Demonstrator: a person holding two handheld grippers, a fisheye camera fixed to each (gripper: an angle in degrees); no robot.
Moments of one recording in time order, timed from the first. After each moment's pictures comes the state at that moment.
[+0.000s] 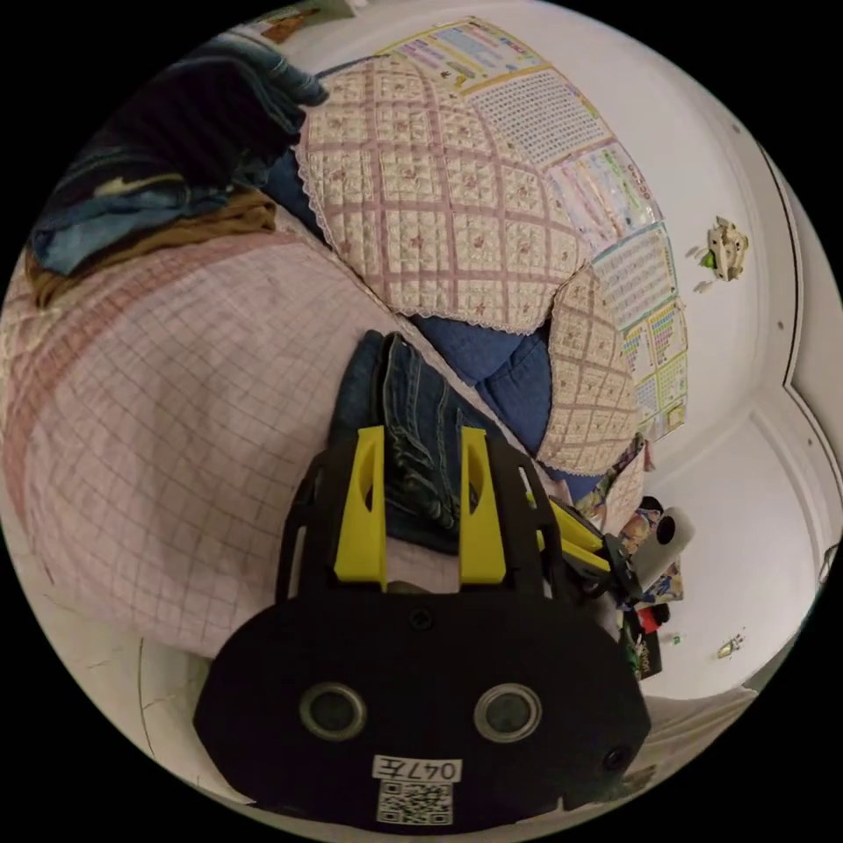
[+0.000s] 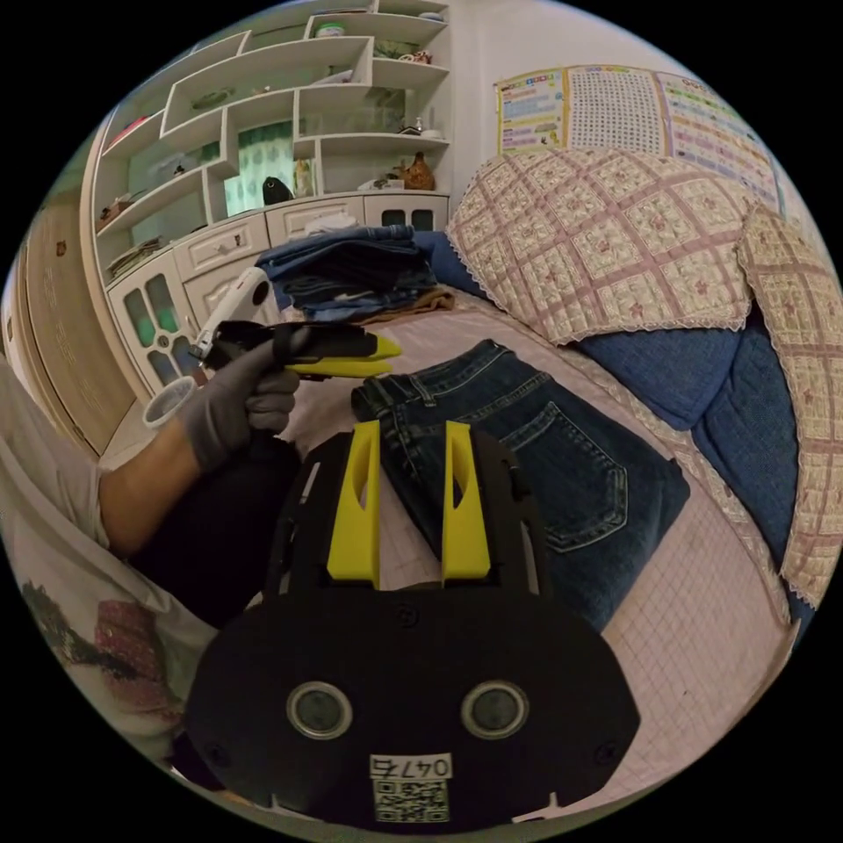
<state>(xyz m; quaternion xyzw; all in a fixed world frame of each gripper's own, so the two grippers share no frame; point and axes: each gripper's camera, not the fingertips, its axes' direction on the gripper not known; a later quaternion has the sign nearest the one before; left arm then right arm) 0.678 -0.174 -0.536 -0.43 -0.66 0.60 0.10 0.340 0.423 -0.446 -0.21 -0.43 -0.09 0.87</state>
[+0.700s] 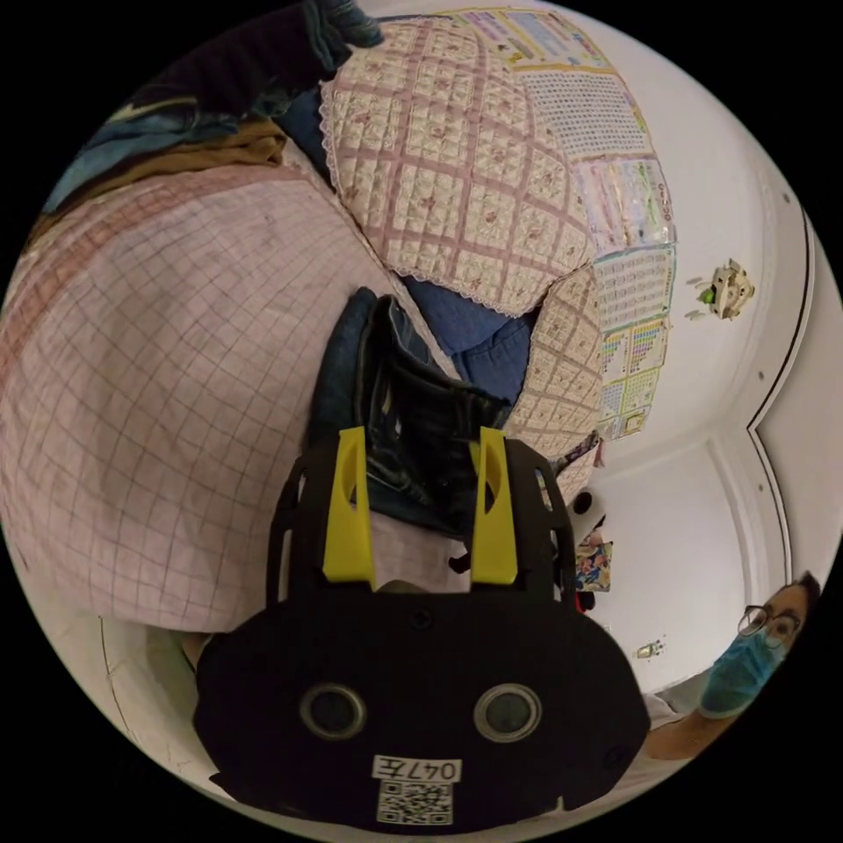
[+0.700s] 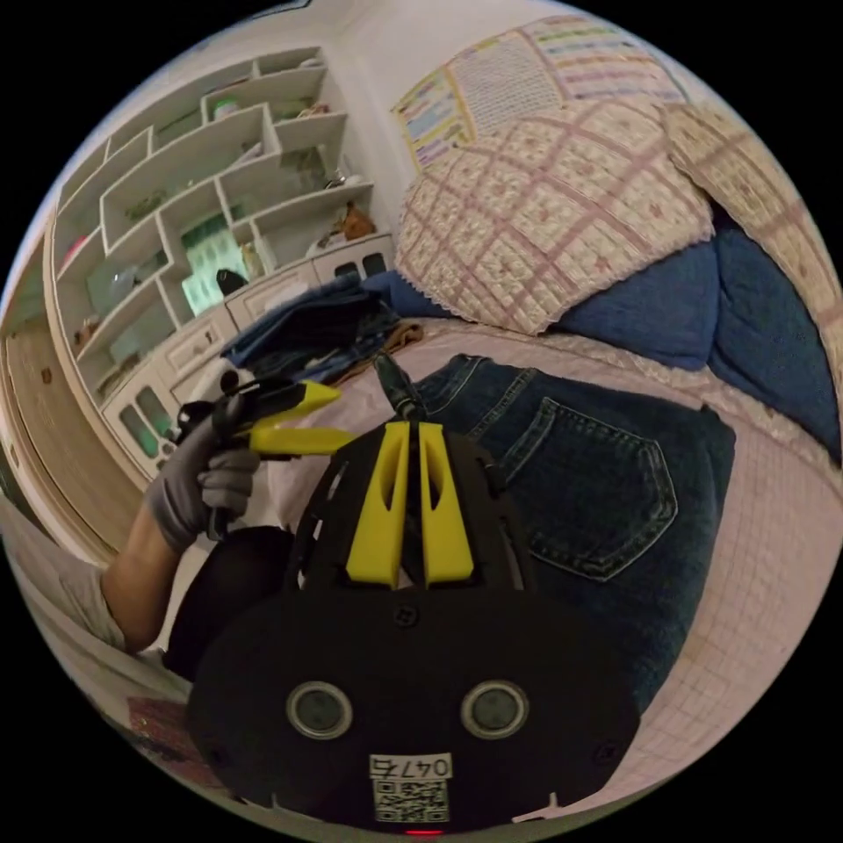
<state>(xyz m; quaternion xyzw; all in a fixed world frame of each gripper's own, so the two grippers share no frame) 0.718 -0.188 -0.528 -0.44 -0.74 0.49 0.18 0.364 0.509 -0.315 -0.22 -0.43 0.08 0.87</state>
